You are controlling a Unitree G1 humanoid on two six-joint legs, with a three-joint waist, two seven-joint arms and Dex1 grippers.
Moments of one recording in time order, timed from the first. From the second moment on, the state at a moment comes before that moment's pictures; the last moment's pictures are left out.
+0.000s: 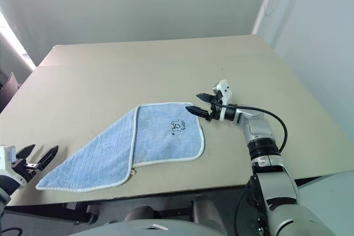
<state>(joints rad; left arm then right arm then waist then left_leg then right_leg) 0.30 0.59 0.61 0.23 -0.46 0.09 -0.74 -0.68 -0.33 -0.02 0.74 0.27 0.19 1.05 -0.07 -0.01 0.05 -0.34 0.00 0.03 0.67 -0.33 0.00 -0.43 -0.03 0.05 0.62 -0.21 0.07</state>
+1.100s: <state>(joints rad) 0.48 0.62 0.41 -0.42 -0.52 0.28 -0.80 -0.87 -0.26 0.03 1.18 0.01 0.02 0.85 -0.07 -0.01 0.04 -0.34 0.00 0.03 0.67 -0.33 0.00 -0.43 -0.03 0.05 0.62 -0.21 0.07</state>
